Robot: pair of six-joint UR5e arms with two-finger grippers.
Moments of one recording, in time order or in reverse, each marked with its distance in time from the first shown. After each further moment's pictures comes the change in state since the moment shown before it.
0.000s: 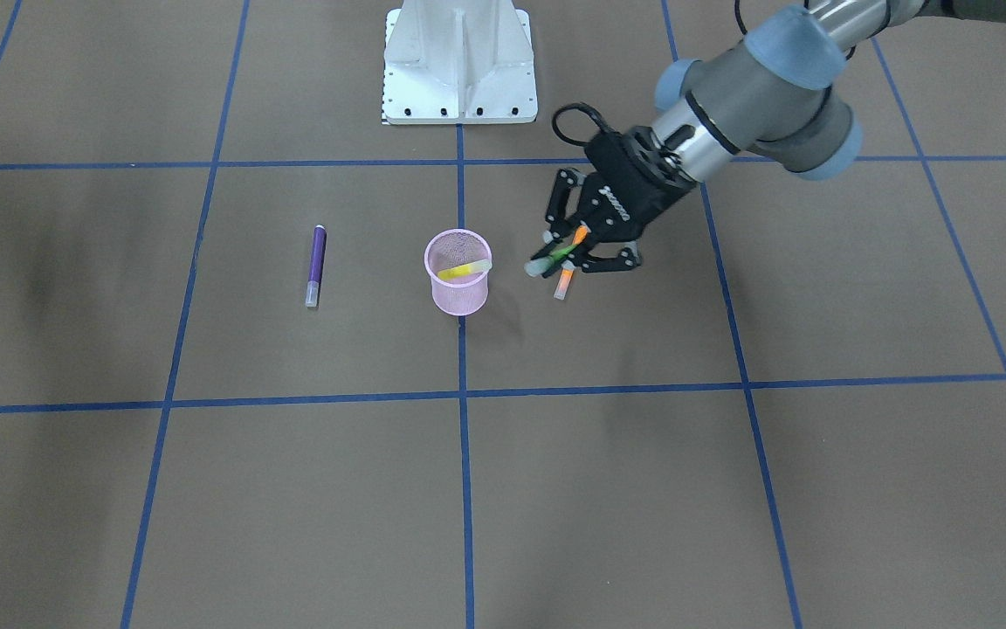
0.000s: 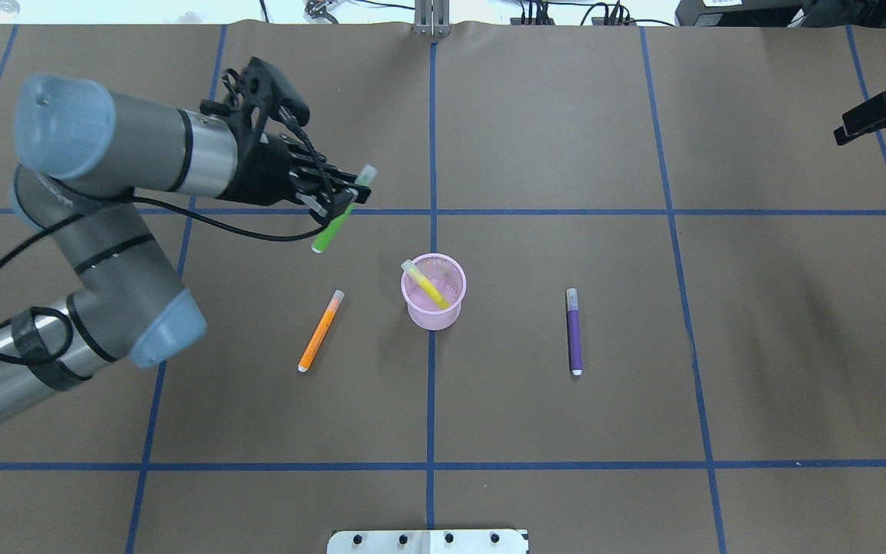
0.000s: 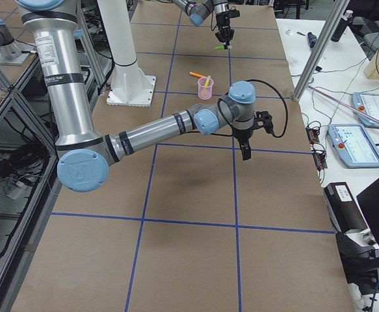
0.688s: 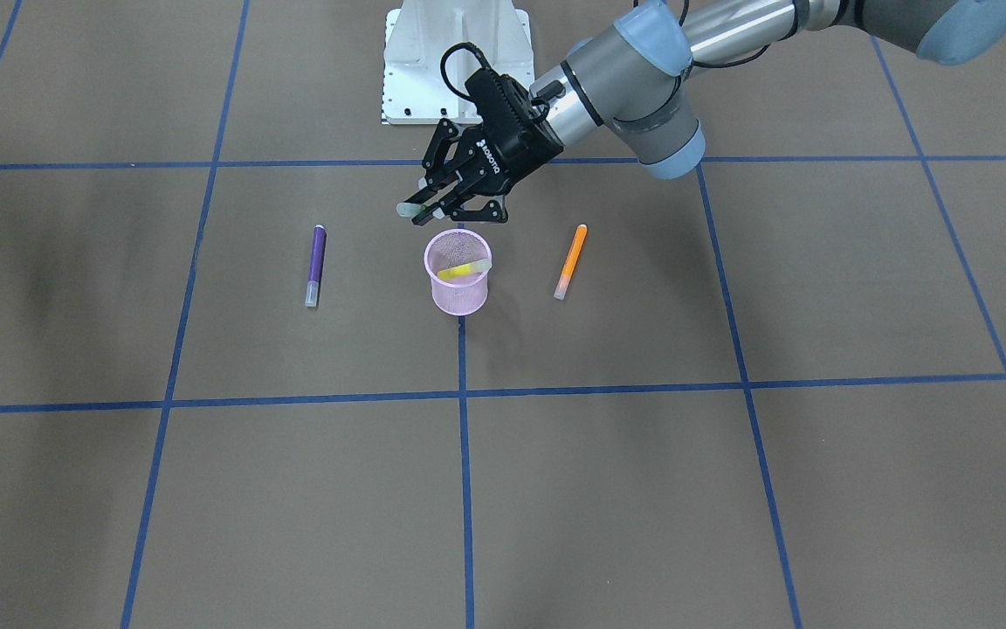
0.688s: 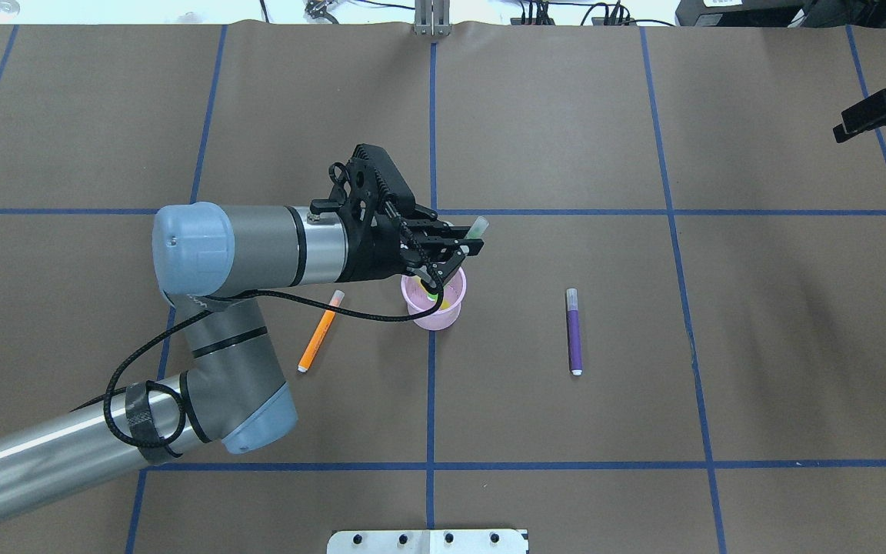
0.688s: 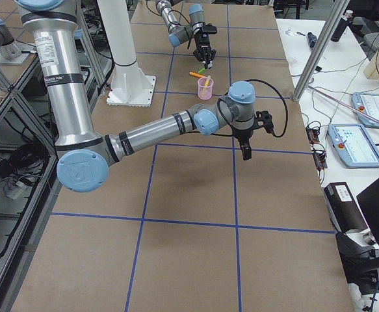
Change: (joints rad) left arm 0.168 -0.109 0.140 -0.229 0.208 -0.017; right arm 0.000 0.004 0.001 0.003 -0.002 0.006
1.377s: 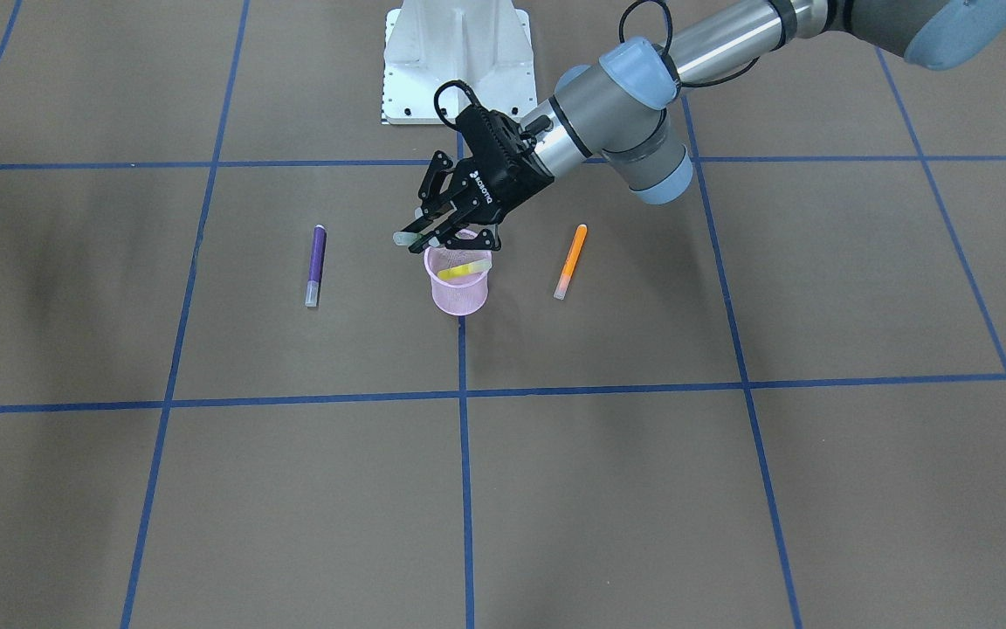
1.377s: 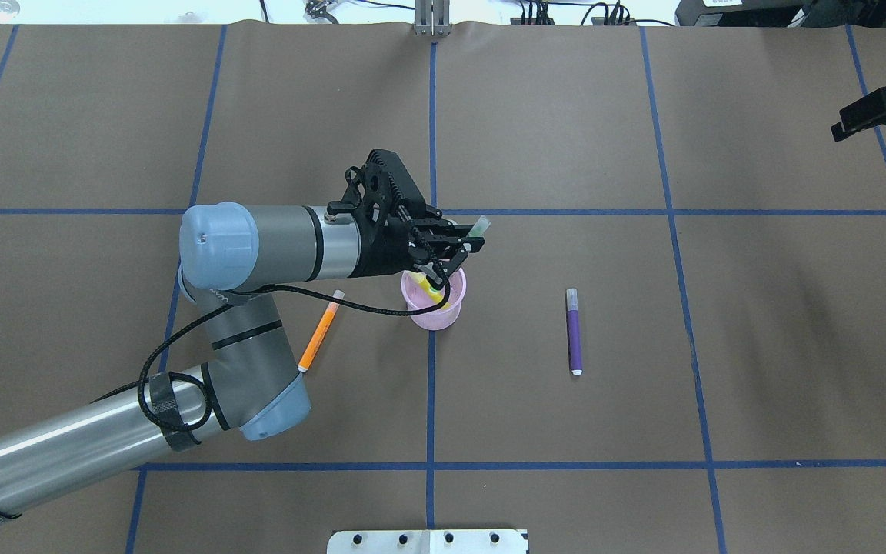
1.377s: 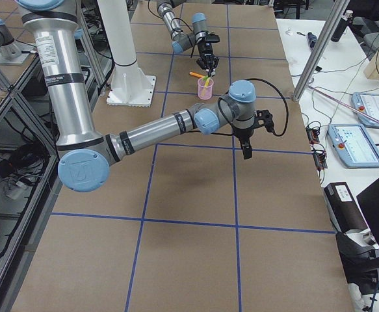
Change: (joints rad) left arm -0.003 -0.023 0.085 -0.039 0.003 0.048; right arm -0.001 0.004 -0.001 0.000 -0.002 0.003
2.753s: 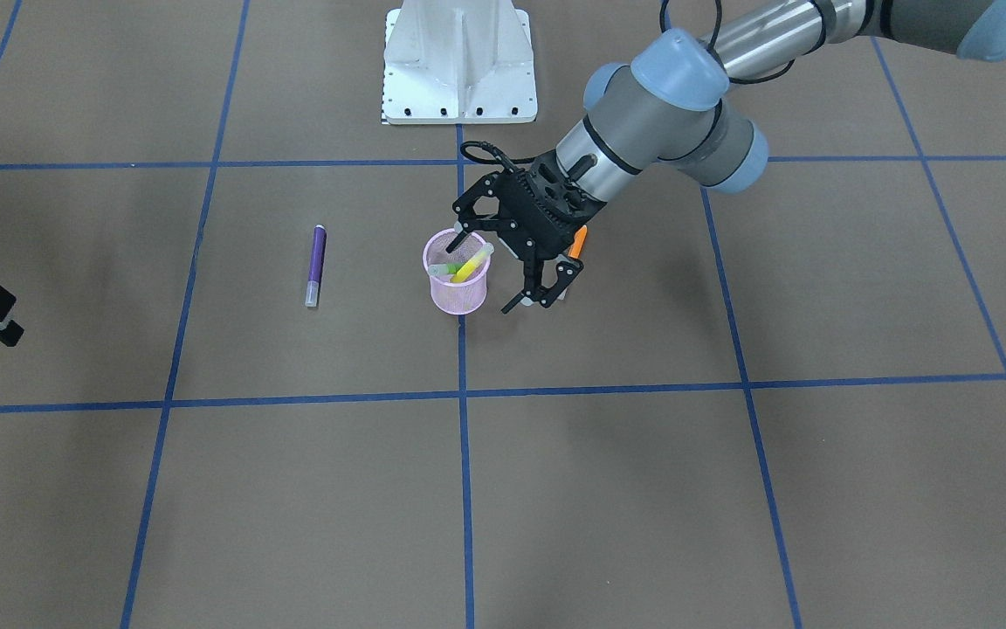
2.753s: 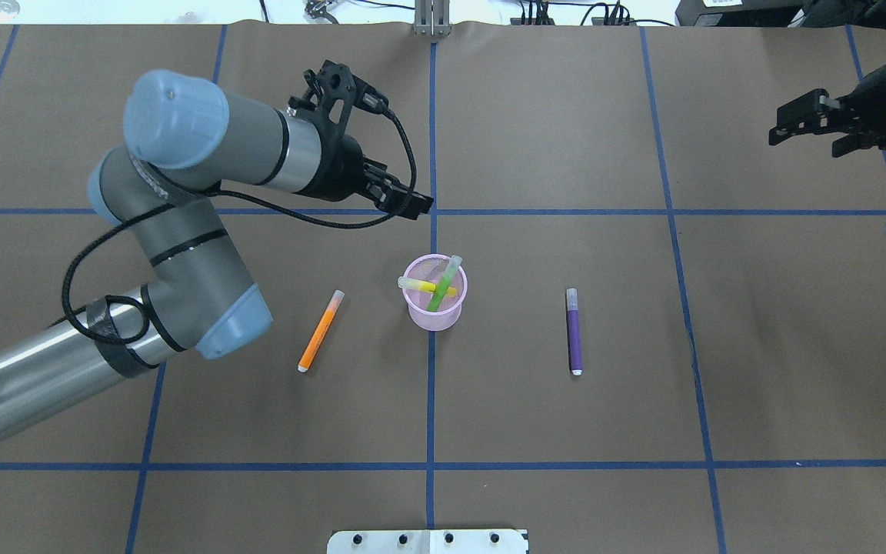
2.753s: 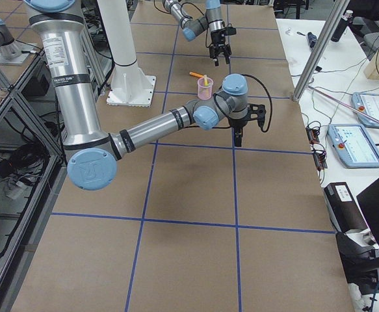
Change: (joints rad) left arm -0.202 0.006 -0.147 0.533 -0.253 -0.190; right arm -0.136 0.004 0.041 0.126 -0.023 0.511
